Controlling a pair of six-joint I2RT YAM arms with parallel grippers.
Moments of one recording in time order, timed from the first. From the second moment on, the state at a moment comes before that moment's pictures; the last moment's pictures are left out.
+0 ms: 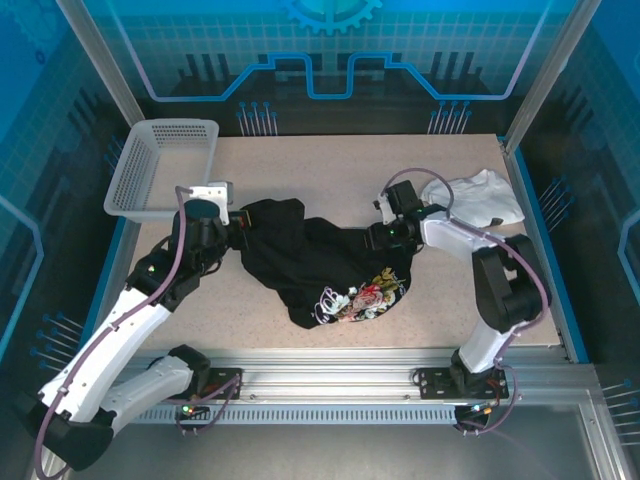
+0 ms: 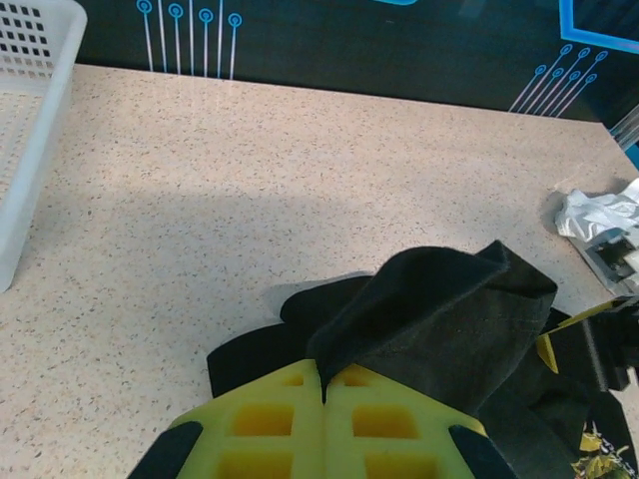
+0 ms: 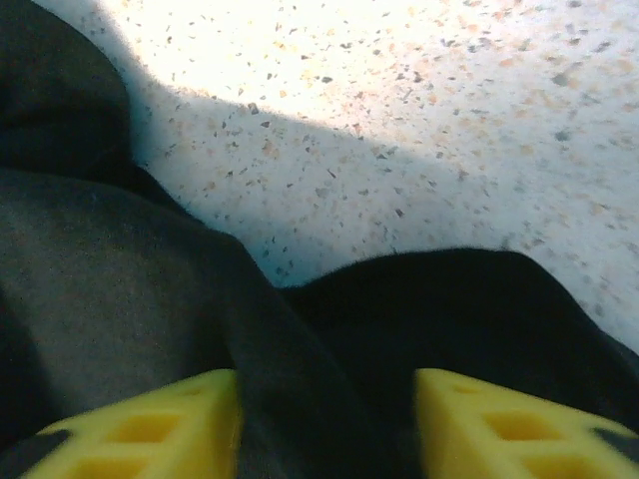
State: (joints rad) left arm -0.44 0.89 0.98 -0.58 -0.19 -0.40; right arm 0.36 1.74 1.09 -0.47 -0.14 0.17
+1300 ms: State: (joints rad) left arm -0.01 0.94 1.21 -0.67 0.08 -0.43; right arm 0.55 1.07 0.51 -0.36 0.05 0.45
